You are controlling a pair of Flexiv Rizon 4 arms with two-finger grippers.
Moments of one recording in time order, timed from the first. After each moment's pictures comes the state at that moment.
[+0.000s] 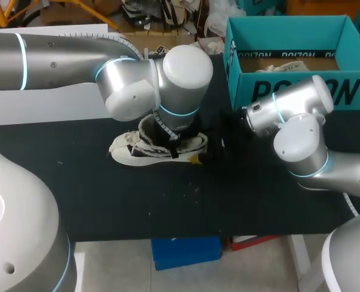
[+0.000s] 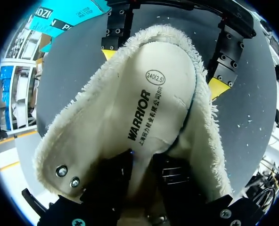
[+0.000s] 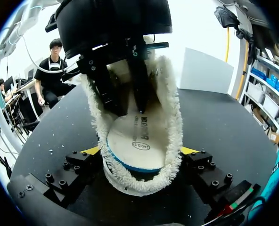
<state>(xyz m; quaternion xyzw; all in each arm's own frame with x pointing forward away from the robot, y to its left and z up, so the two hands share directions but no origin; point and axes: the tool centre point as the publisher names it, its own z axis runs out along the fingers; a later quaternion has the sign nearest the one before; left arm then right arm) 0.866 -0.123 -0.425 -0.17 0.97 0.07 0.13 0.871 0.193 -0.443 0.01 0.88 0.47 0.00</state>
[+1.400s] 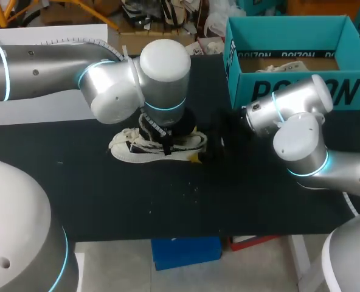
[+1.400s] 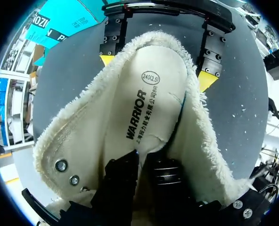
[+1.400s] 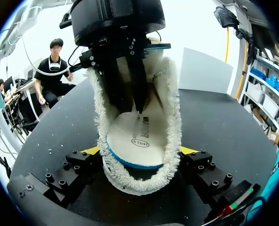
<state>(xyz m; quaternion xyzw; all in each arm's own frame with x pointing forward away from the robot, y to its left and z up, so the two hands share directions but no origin) 0.872 -0.121 -0.423 -0.11 0.99 0.01 0.10 0.873 0.194 -0.443 0.01 0.88 0.47 0.00</state>
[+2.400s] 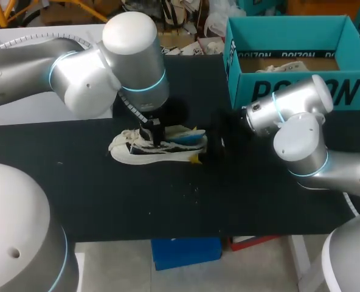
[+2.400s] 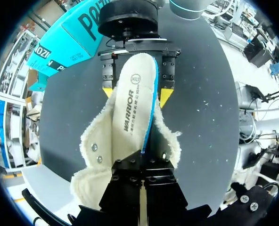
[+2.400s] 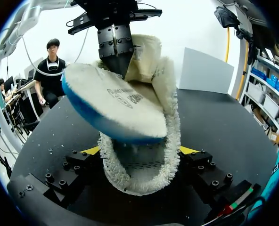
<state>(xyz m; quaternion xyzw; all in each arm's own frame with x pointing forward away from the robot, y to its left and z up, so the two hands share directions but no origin) 0.846 -0.125 -0.367 -0.03 0.99 -0.07 0.07 0.871 0.194 -0.443 0.00 0.88 0.47 0.00</state>
